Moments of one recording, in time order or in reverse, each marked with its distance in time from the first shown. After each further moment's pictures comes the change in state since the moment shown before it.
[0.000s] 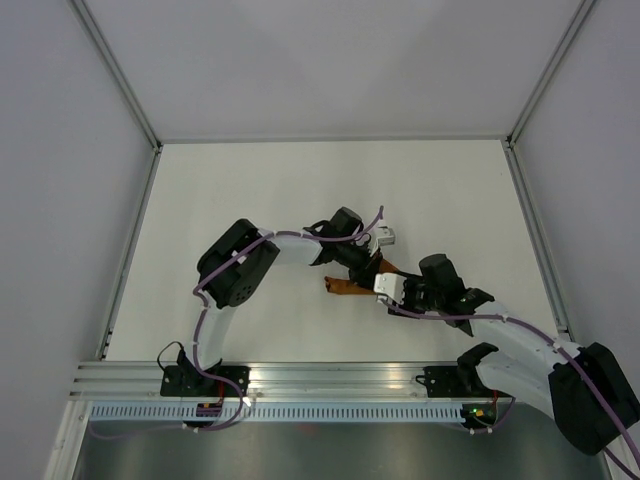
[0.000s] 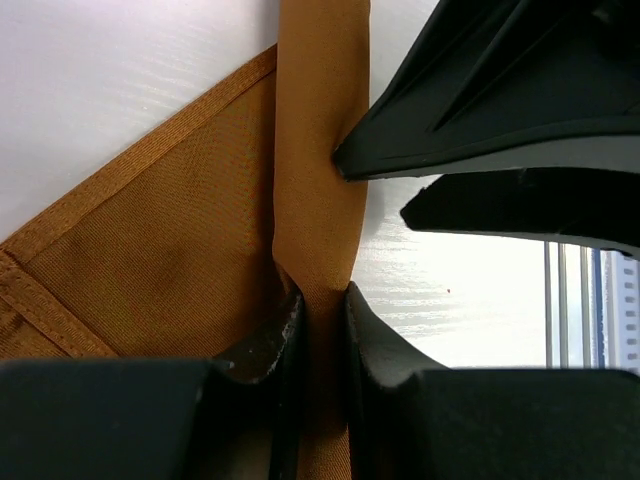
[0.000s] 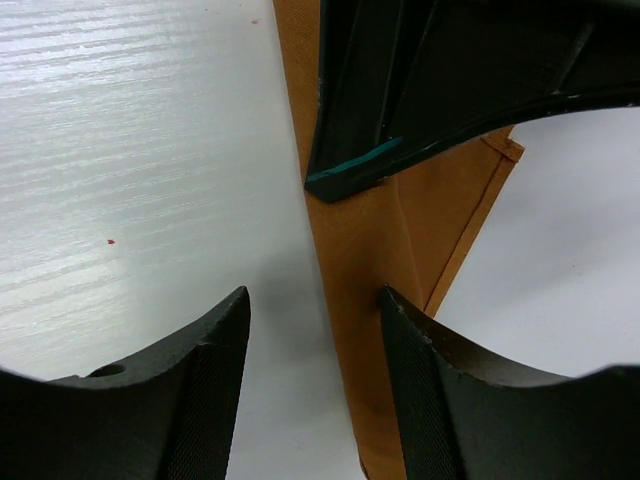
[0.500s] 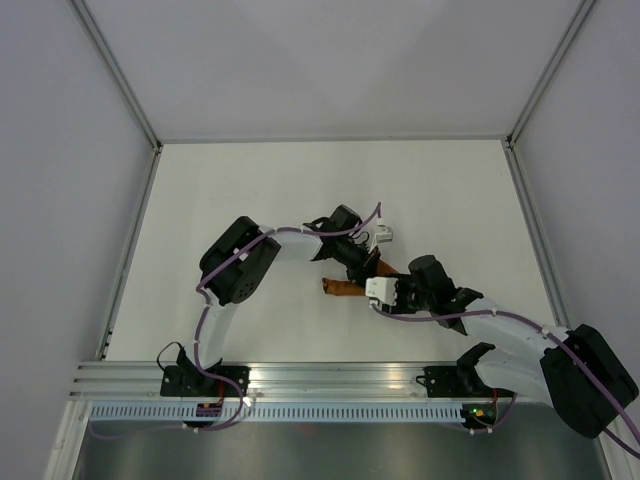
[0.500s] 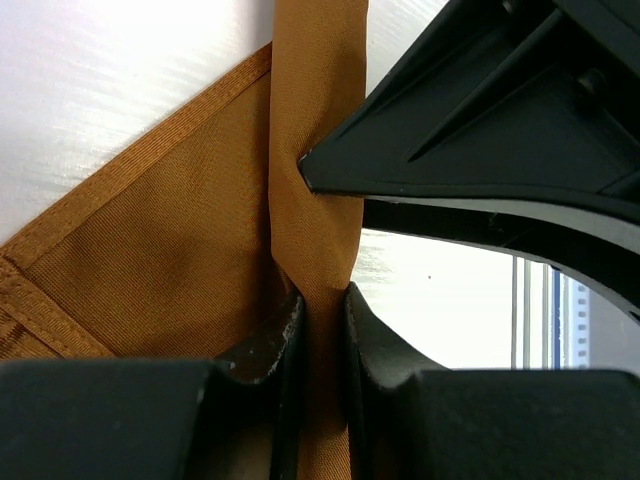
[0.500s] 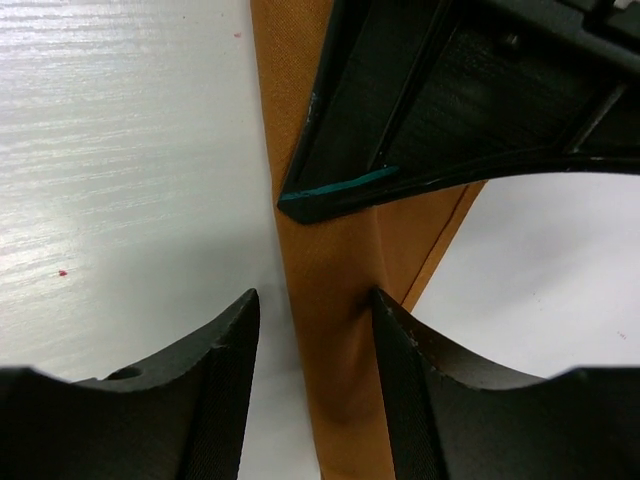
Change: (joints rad) left arm 0.019 0.034 0.050 -0.087 0.064 -0.027; right arm 0.082 0.093 -0.005 0.121 0.112 -0.058
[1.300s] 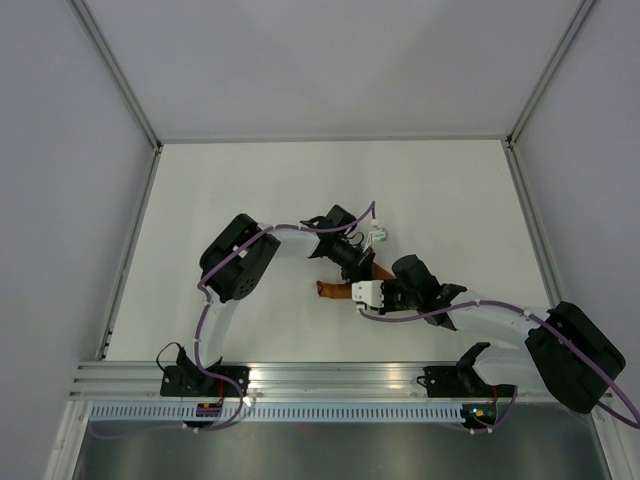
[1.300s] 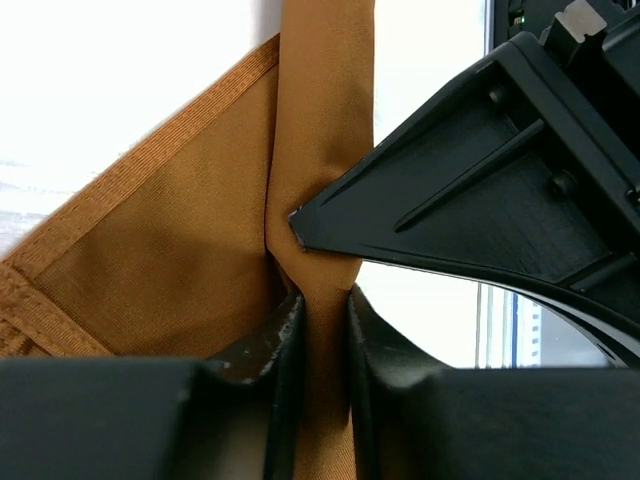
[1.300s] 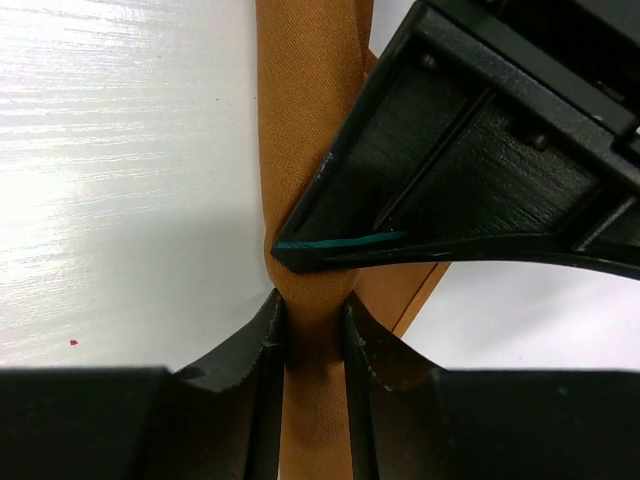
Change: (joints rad) left arm 0.033 0.019 0.010 -0.087 0.088 -0.009; right arm 0.110 0.136 0.055 0.069 0.057 -0.011
